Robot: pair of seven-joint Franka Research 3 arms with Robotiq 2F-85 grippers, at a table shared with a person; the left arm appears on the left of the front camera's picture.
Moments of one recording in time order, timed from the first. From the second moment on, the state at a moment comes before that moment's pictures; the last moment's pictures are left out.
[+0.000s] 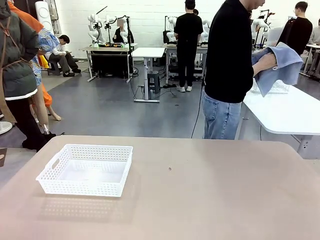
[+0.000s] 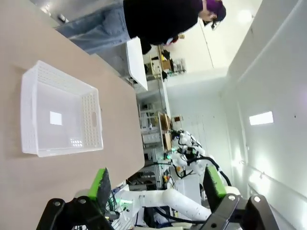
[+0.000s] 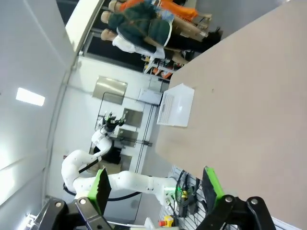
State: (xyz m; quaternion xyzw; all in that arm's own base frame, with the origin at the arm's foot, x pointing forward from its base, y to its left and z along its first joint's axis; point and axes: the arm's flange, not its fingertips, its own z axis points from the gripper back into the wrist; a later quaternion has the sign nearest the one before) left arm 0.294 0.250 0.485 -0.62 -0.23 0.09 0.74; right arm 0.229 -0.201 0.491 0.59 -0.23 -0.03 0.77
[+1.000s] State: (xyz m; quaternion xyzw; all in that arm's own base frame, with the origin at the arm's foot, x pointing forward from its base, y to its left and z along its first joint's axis) left arm 0.288 0.258 0.487 -0.61 -0.23 0.10 0.75; right arm 0.198 -0.220 0.498 0.57 -0.26 -0.07 0.77
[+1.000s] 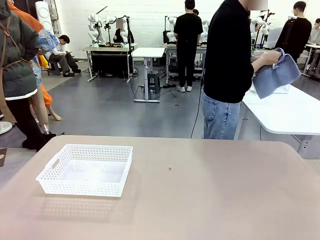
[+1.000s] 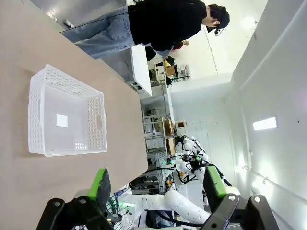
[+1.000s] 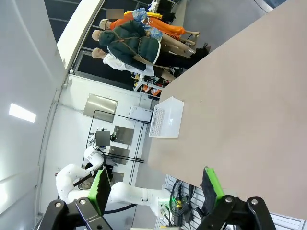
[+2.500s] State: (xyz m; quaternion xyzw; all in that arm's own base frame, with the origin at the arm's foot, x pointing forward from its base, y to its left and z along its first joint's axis) left arm 0.288 0.258 0.487 -0.61 -0.23 0.10 0.75; right arm 0.198 -0.220 0.498 0.57 -0.26 -0.07 0.77
